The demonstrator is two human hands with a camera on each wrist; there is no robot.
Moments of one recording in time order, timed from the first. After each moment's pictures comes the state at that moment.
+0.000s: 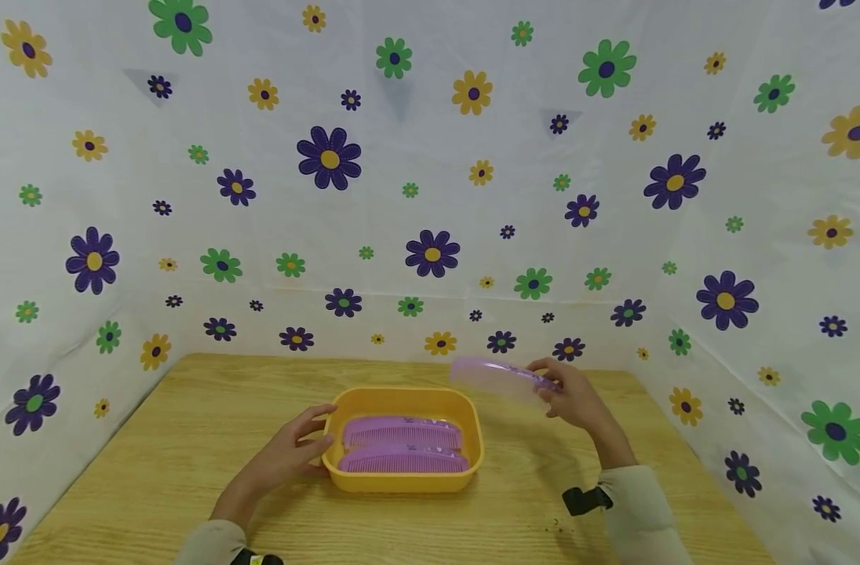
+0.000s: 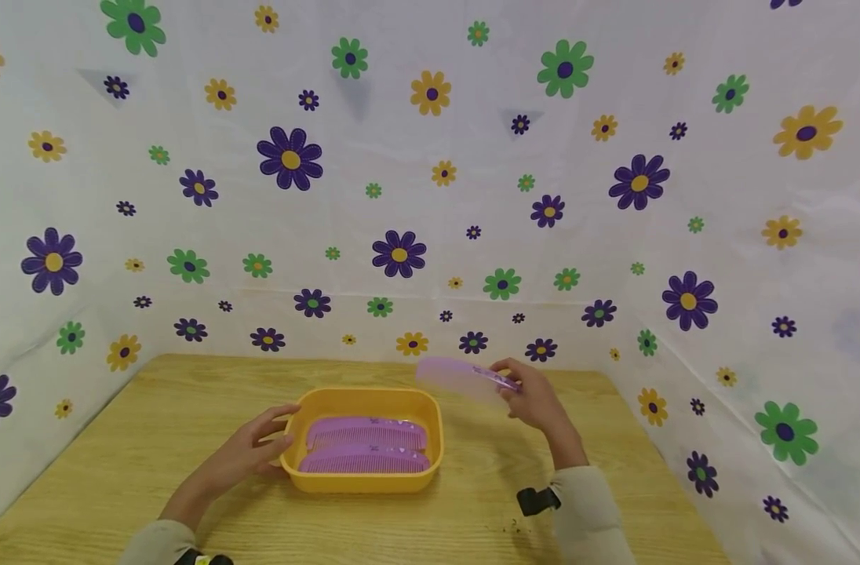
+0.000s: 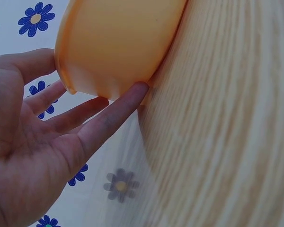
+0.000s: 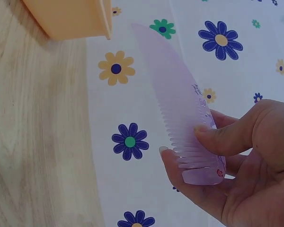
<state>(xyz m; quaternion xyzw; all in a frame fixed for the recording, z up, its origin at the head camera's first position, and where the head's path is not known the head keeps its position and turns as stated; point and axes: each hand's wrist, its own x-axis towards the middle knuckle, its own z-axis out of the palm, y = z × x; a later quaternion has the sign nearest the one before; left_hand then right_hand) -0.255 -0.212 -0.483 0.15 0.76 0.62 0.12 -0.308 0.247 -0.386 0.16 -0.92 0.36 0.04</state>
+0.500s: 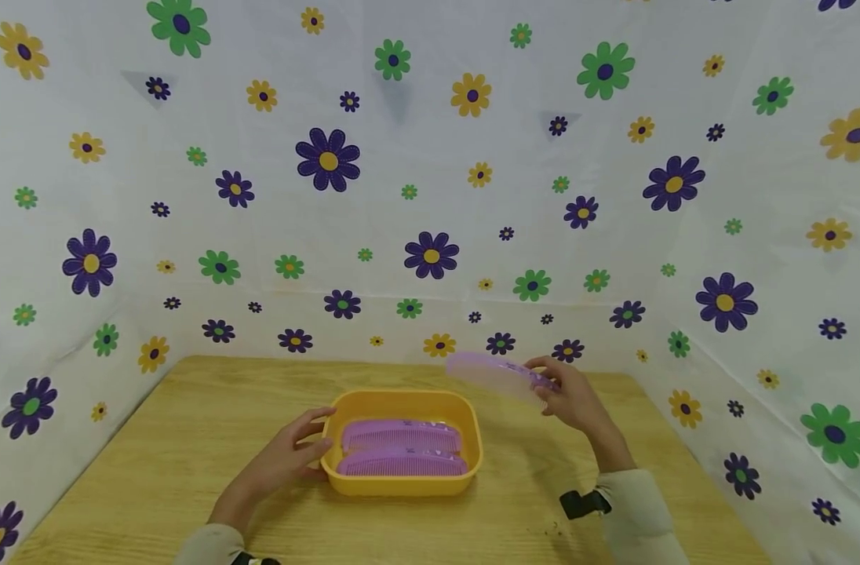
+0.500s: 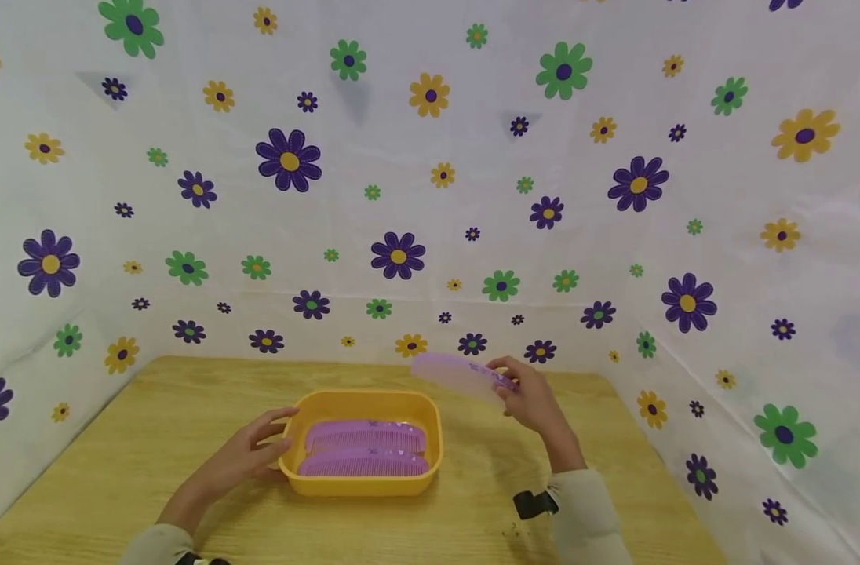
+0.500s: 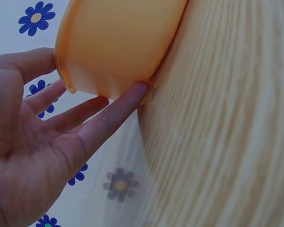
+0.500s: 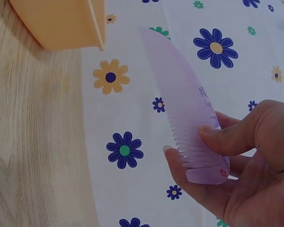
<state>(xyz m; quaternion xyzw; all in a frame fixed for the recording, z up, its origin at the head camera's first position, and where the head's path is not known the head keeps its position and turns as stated) -0.252 -0.212 -0.481 0.15 0.75 0.63 0.12 -0.305 0.239 -0.383 0.15 -0.92 0.37 0.06</state>
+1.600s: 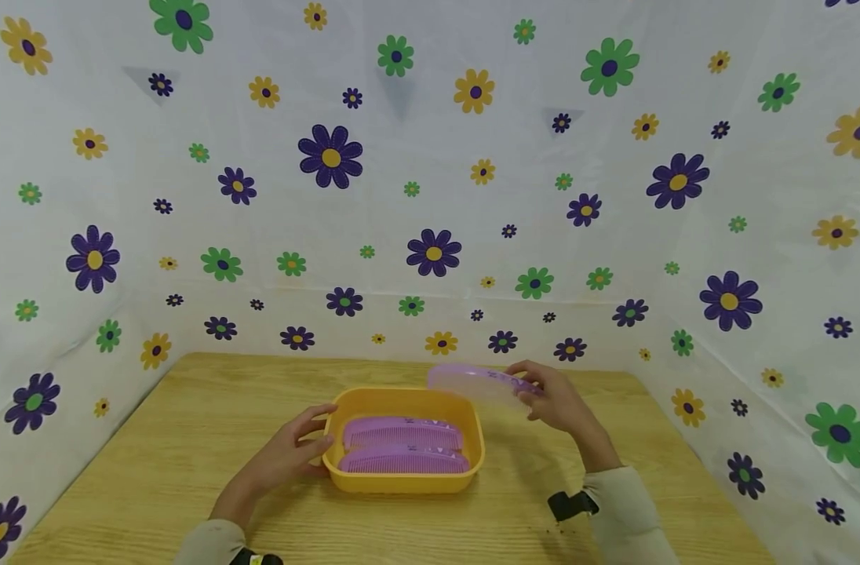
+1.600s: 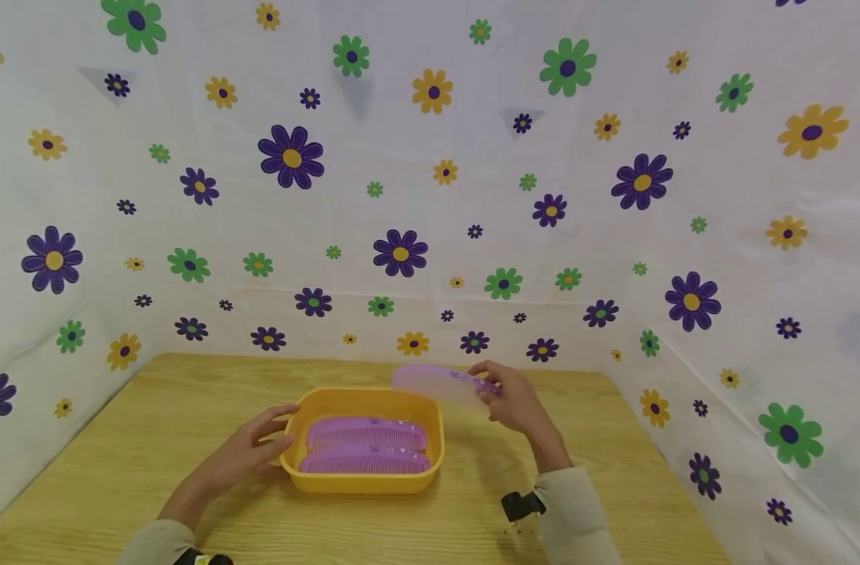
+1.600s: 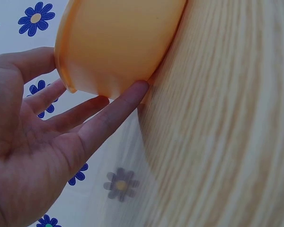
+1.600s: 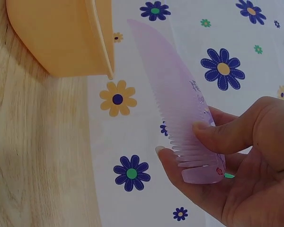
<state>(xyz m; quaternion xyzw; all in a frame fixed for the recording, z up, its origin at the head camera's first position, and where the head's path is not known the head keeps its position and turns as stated) -0.255 -0.213 -0.483 0.14 0.76 0.63 0.13 -0.304 0.215 -0.389 0.19 -0.92 0.36 0.04</state>
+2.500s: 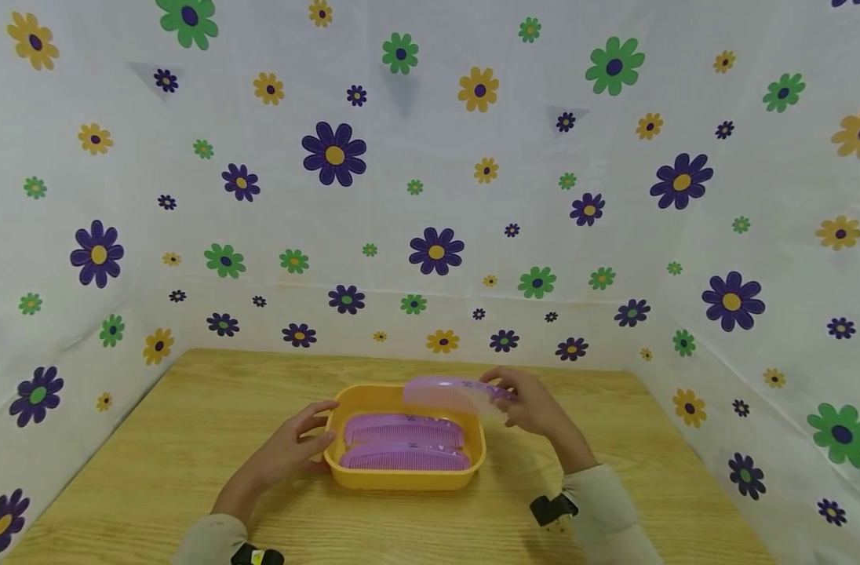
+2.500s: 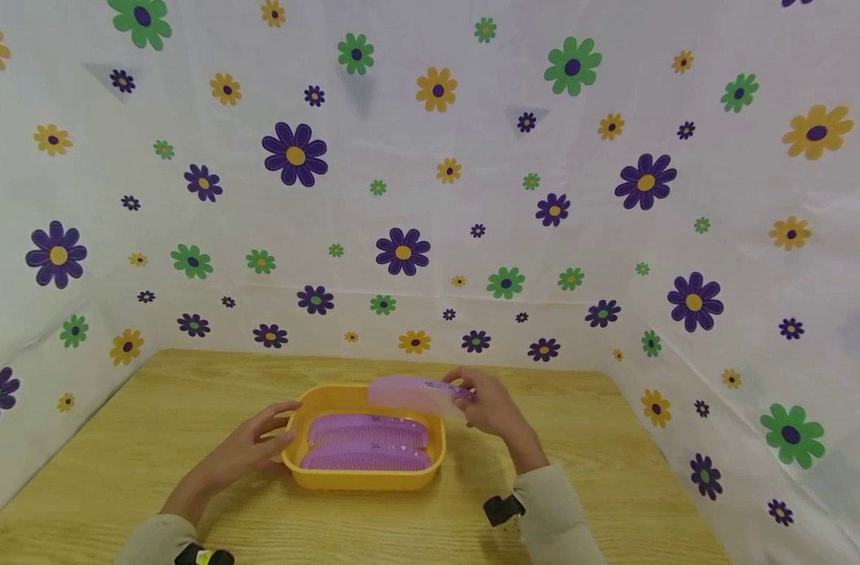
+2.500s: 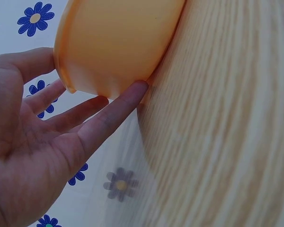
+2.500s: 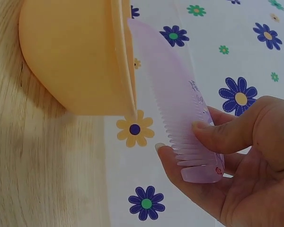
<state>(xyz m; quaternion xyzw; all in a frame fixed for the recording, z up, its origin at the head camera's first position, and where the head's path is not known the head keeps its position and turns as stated) -0.255 -0.213 -0.481 0.14 0.76 0.62 0.12 -0.302 0.178 -0.398 0.18 -0.91 0.38 0.00</state>
